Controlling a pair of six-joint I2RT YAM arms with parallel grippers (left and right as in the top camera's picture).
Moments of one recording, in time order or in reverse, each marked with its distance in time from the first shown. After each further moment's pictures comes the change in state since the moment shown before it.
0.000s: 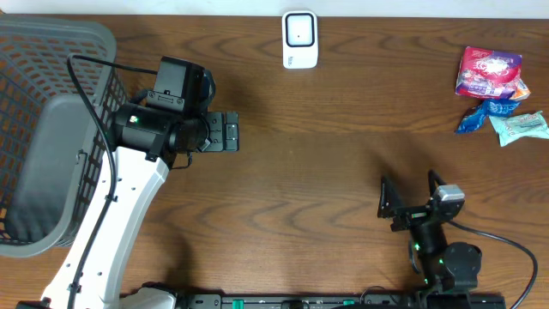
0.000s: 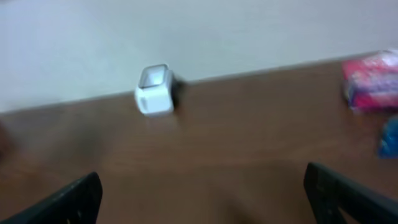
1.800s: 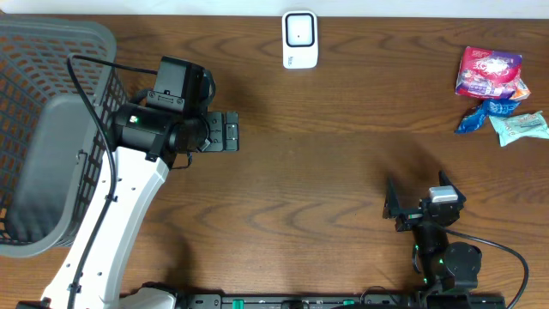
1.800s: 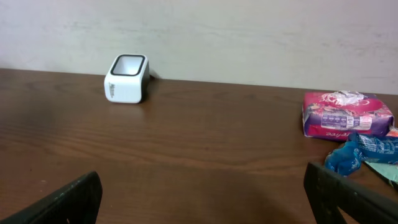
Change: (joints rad) left arm 0.000 0.000 0.000 0.000 0.000 0.000; right arm -0.003 -0.010 0.000 -0.005 0.055 -0.259
